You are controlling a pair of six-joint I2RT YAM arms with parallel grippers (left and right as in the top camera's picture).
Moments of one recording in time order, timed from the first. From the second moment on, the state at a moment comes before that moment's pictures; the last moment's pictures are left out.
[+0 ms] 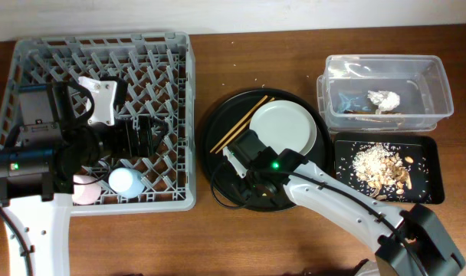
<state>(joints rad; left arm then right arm) 0.09 1.26 1.49 -1.16 0.55 0.04 0.74 1.62 1.06 -0.68 -0.09 0.07</state>
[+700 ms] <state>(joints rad) 0.09 1.26 1.49 -1.16 0.55 0.04 0.74 0.98 1.66 -1.13 0.29 0.05</state>
